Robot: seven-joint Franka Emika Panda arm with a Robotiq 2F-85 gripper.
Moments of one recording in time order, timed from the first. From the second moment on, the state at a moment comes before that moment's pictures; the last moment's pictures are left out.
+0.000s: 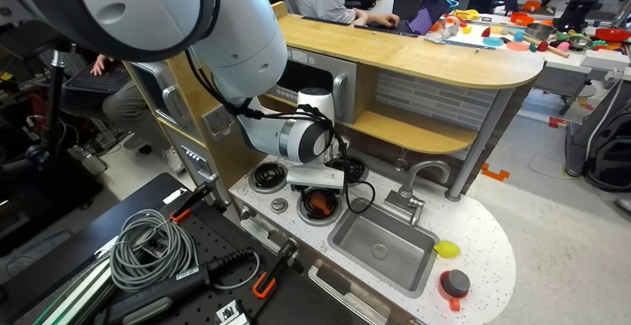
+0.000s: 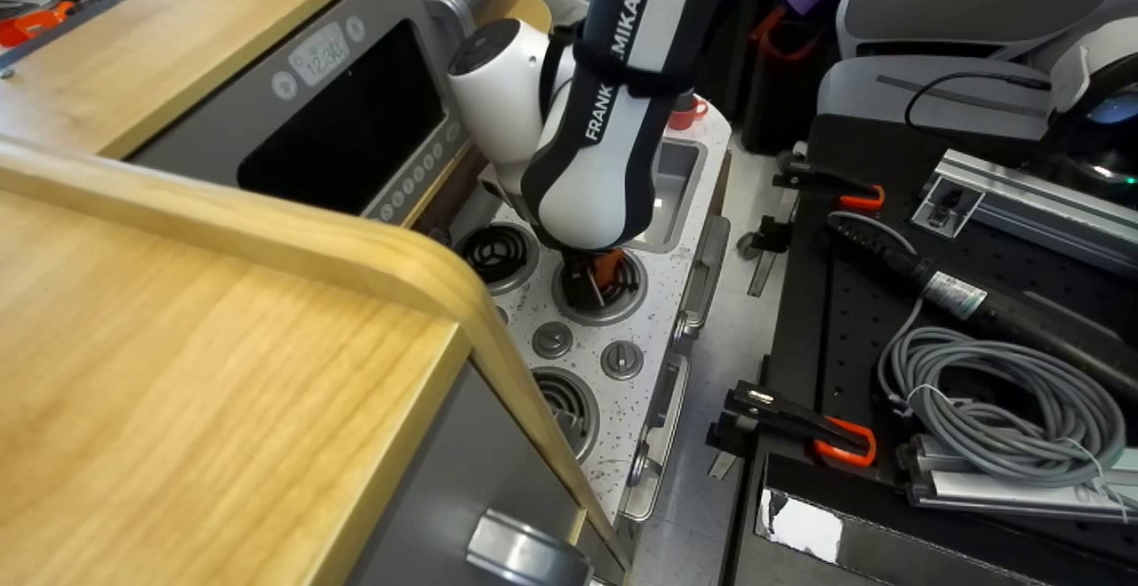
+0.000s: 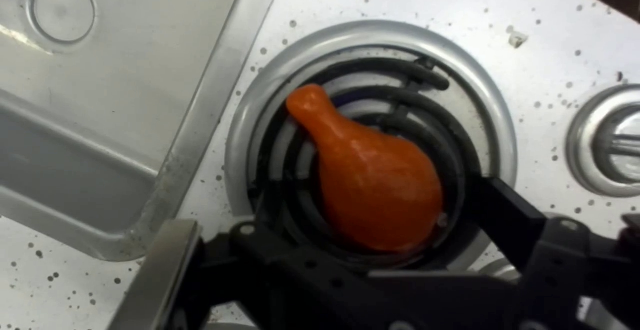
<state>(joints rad) -0.07 1.01 0.03 -1.79 -0.28 2.65 -0.32</state>
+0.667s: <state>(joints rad) -0.07 0.97 0.02 -1.82 -0.27 2.63 -0.28</state>
